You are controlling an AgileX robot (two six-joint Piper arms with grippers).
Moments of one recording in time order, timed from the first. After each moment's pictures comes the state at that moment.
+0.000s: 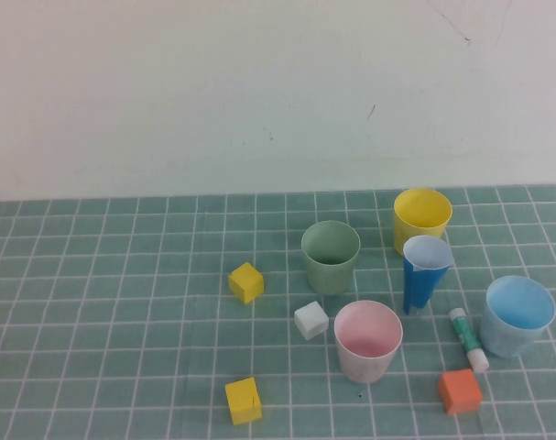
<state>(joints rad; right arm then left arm) -0.01 -0.01 0.03 -0.17 -0.43 -0.15 -0.10 -0.01 0.02 -0.08 -0.26 -0.02</state>
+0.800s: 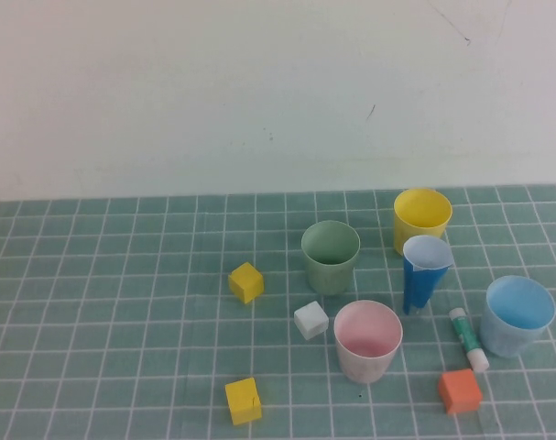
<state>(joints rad) -0.01 0.21 -0.37 0.00 0.36 -0.53 -0.10 0.38 -0.50 -0.22 0.19 0.09</state>
